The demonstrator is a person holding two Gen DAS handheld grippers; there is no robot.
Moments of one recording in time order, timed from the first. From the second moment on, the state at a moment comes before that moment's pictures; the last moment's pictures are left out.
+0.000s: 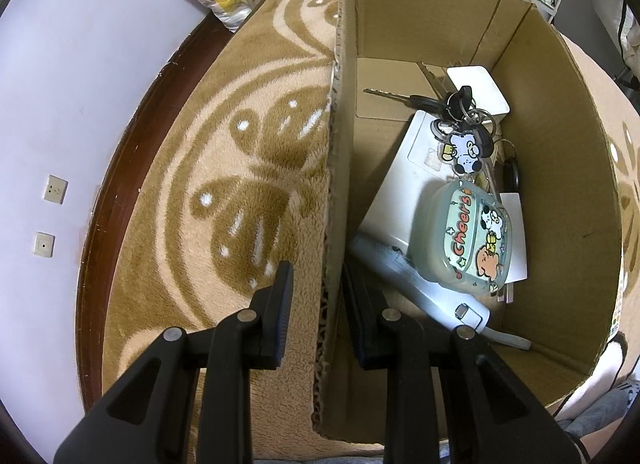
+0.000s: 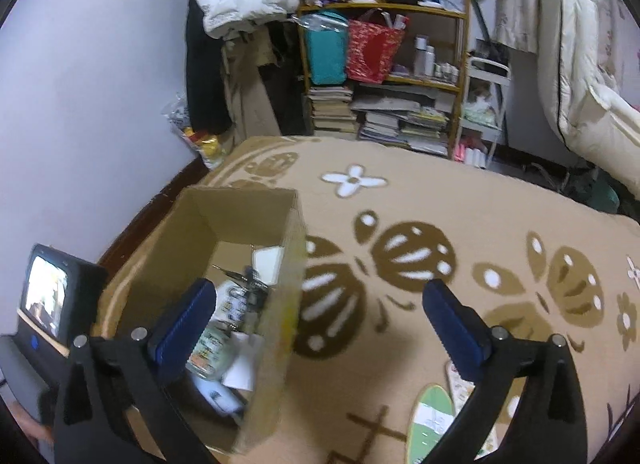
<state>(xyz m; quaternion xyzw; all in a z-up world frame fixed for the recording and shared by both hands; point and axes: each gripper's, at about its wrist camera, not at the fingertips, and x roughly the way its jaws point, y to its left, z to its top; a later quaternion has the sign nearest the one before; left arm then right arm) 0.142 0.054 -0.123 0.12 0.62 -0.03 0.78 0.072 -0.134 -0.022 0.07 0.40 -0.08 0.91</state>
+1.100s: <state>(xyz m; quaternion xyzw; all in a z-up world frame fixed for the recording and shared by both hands) 0.139 0.048 -0.118 0.13 0.62 -0.03 0.78 0.019 -0.223 -0.124 0.18 0.52 -0.13 0.82</state>
